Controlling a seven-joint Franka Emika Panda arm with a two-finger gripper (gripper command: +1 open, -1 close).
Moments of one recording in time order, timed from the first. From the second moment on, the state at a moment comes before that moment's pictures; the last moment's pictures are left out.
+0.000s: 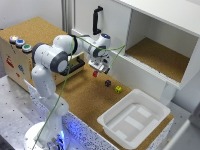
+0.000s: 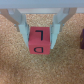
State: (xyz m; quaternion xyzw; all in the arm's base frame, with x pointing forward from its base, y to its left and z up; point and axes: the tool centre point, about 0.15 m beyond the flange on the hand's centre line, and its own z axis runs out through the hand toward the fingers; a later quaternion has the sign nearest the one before) arm 0.462 0.037 0.267 -0.99 -0.07 0.05 0.06
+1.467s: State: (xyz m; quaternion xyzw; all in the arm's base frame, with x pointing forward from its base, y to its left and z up) arm 0.495 0.063 0.232 -1.00 0.00 0.05 0.09
